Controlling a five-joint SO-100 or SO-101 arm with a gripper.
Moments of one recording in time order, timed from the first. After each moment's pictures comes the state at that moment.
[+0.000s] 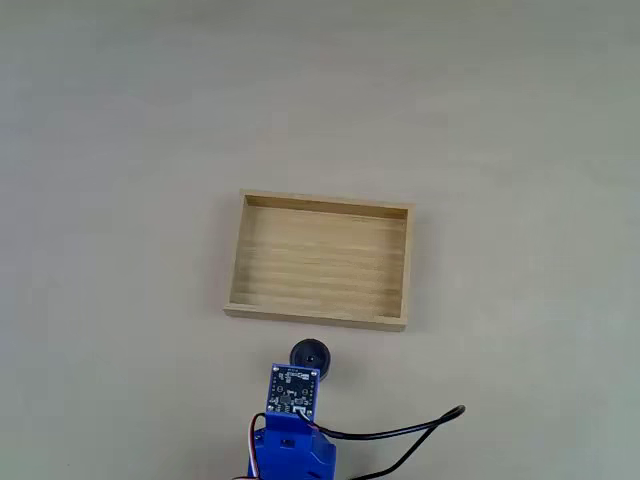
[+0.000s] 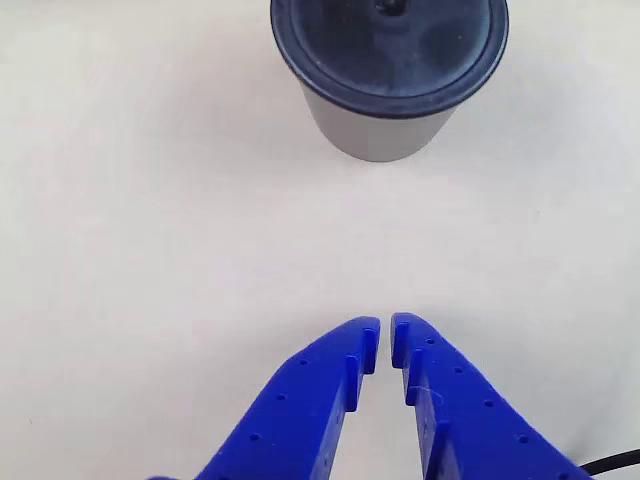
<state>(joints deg) -0.1 -98.3 90.4 78.0 0.4</state>
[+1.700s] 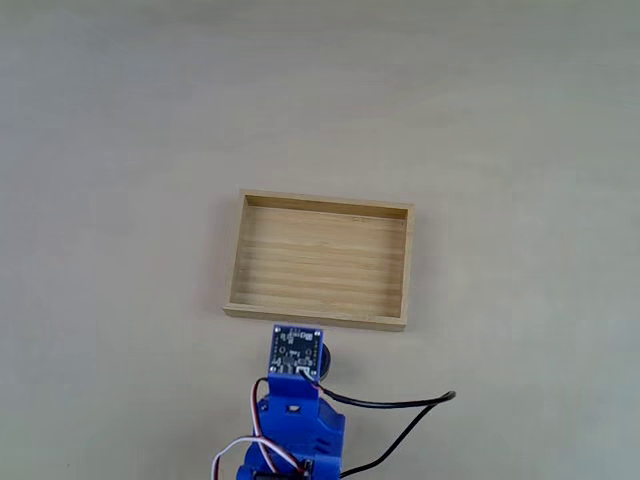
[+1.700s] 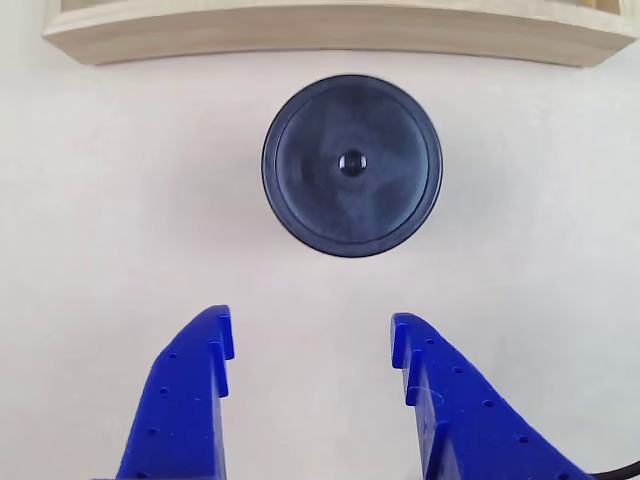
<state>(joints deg) 2.8 -63.2 65.6 69.4 5.3</state>
